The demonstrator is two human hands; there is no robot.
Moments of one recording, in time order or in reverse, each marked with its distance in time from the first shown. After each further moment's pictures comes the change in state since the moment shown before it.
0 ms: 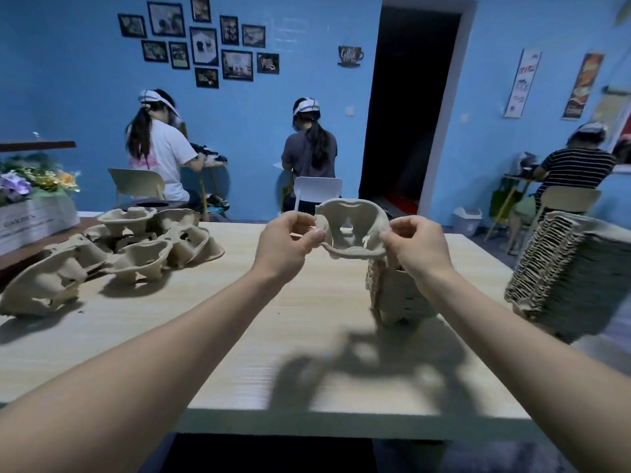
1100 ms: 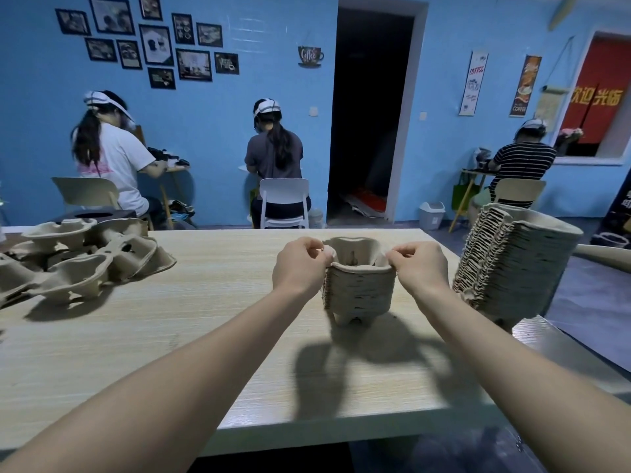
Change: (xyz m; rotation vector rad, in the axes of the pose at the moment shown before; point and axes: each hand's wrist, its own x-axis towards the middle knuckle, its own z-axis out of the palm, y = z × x) left_hand -0.011 0.006 0.097 0.239 -0.041 -0.128; right_hand 0.006 0.054 -0.057 -0.176 0.151 0.186
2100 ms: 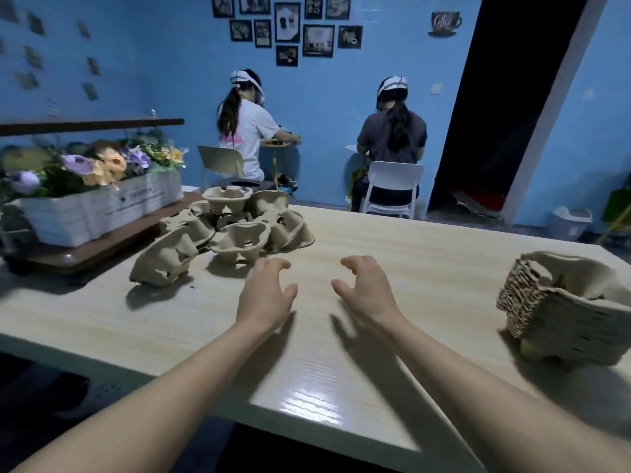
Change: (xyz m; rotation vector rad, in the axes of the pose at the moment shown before) left_hand -0.009 -0.186 -0.208 0.485 0.190 -0.124; right_hand -0.111 -0.088 0.251 -0.097 -0.586 -0.479
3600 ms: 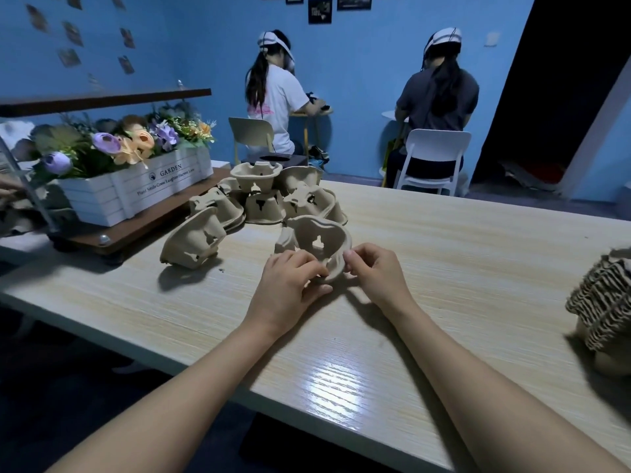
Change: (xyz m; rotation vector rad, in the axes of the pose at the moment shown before) left_hand 0.000 -0.035 -0.002 0.191 0.072 0.480; right_hand 0.027 0.003 0.044 0.559 -0.050 0.032
